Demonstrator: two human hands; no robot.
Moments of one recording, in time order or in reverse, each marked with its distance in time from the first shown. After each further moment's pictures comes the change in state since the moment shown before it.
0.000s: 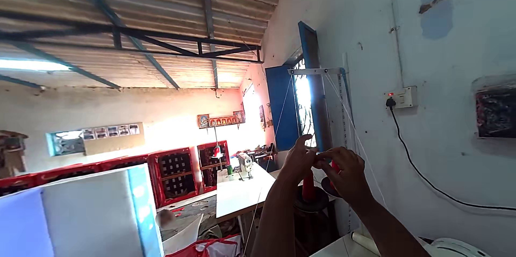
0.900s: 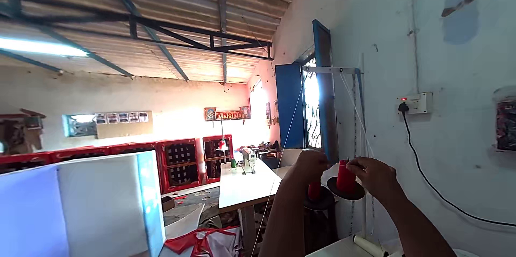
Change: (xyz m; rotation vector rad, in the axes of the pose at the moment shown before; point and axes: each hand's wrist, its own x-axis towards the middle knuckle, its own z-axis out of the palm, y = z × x) left_hand 0.002 -0.026 -0.008 0.597 -0.147 0.299; right_hand 0.010 0.036 -0.034 -0.220 -0.442 0.378
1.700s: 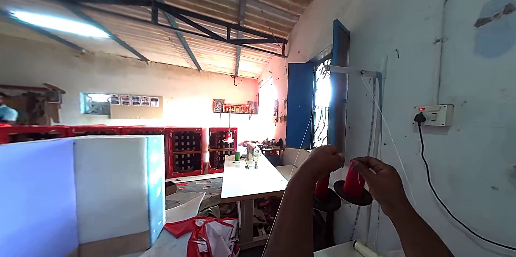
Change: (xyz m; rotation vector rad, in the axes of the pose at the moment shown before) left_hand 0.000 0.008 -0.018 -0.357 -0.047 -0.179; right_hand -0.008 -0.026 0.013 0.488 0.132 -0.036
